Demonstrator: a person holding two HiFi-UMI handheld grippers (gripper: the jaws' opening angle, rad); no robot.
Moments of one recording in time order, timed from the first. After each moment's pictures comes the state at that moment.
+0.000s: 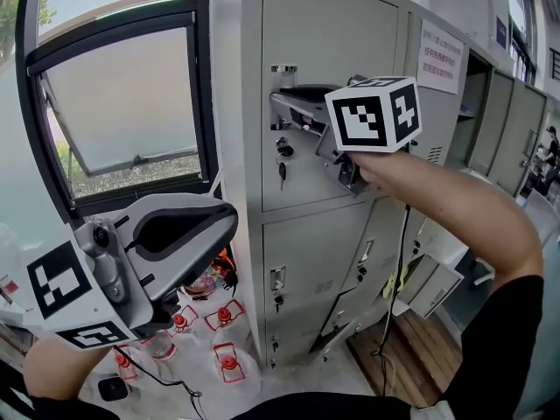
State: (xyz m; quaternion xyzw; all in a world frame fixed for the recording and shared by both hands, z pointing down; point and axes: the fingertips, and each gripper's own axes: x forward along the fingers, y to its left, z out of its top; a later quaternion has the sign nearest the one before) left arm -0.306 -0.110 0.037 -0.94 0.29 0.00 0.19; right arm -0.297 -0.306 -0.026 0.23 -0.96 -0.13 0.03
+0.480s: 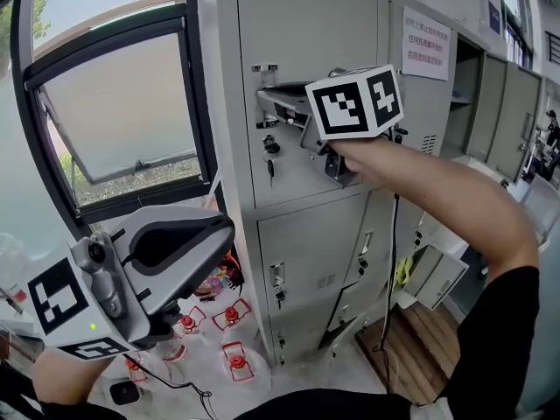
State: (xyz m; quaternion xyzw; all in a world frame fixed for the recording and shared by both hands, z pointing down) left arm -0.284 -0.089 0.042 -0.94 0.28 0.00 0.19; right arm -0.293 -0.307 -0.021 0.21 -0.97 -0.10 0.02
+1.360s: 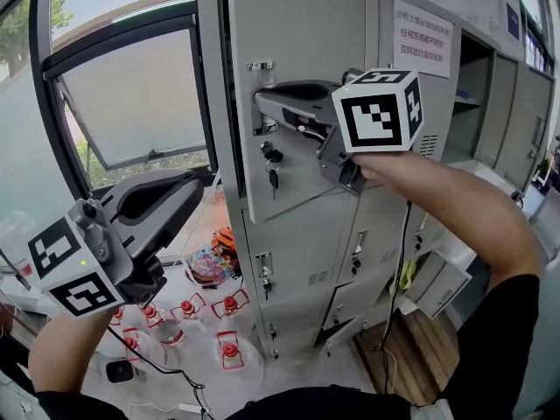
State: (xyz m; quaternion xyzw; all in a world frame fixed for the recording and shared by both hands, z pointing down) left arm -0.273 -0.118 0.031 -0.90 0.39 0.00 0.17; right arm -0.245 -0.242 -0.022 0.08 -0.99 -0.13 -0.01
